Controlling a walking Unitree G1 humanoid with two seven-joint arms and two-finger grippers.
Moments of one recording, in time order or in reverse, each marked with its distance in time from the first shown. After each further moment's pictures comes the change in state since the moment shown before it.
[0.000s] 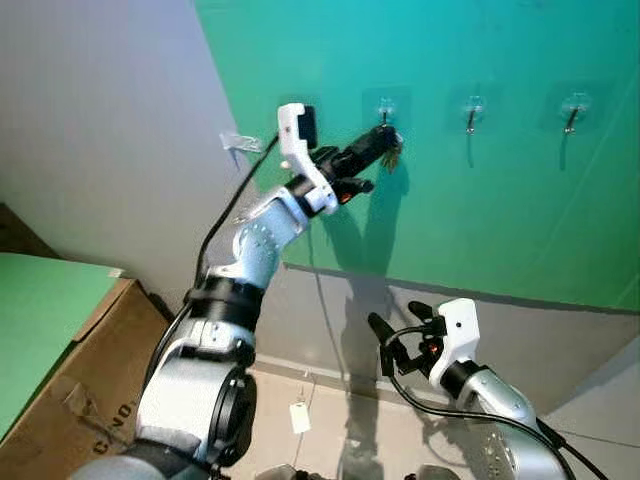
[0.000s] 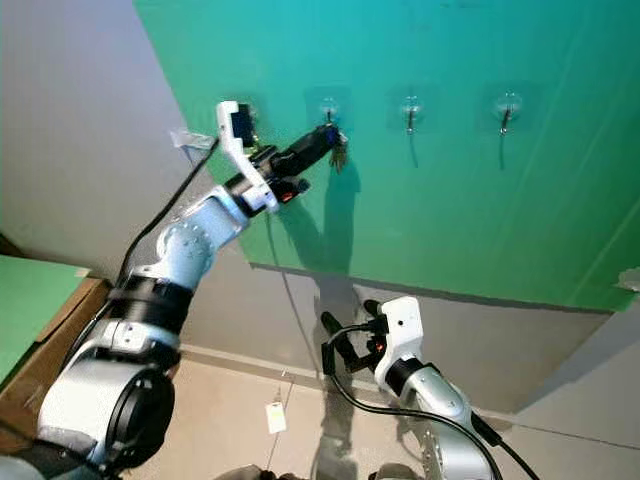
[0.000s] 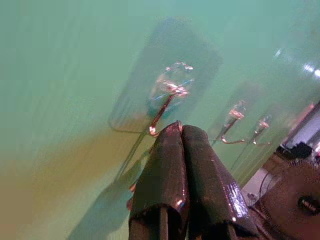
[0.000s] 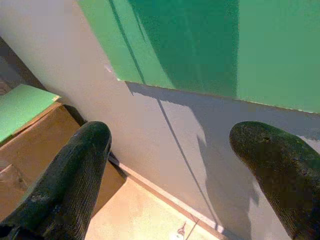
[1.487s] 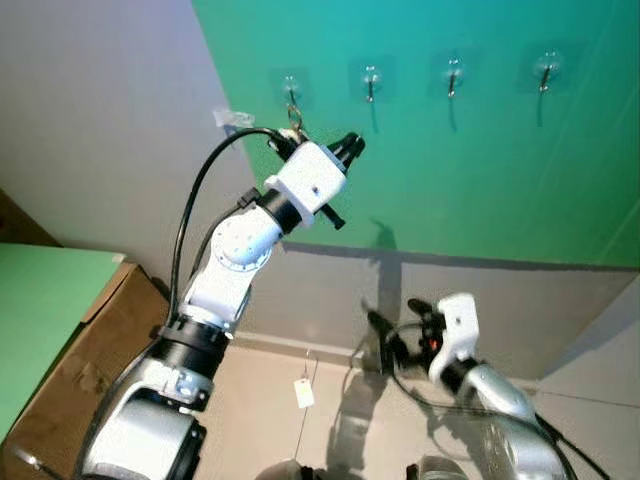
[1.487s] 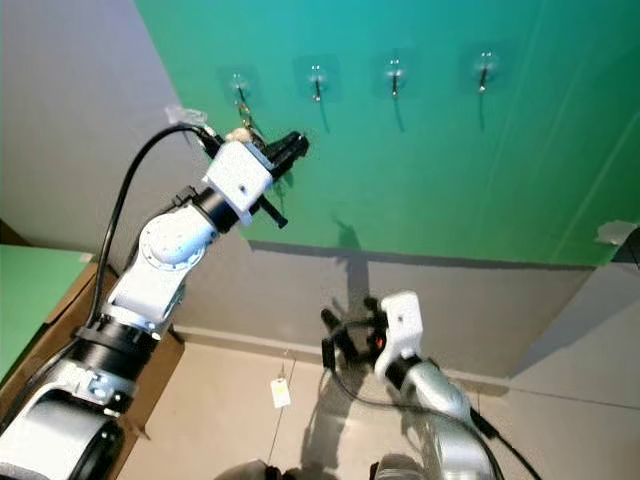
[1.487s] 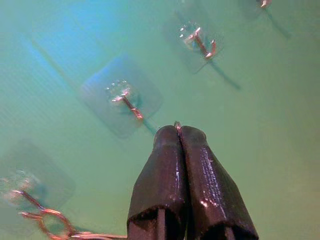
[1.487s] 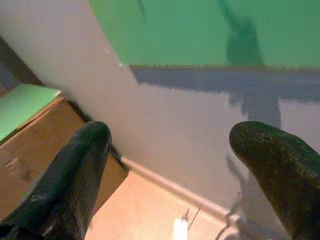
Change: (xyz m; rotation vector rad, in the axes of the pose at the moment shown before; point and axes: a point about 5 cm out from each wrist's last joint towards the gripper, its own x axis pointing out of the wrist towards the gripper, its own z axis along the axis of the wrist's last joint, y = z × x) left arm -0.036 -0.012 0.002 1.155 -0.010 0.100; right arm 0.008 -0.005 0.009 -0.017 -0.020 -0.015
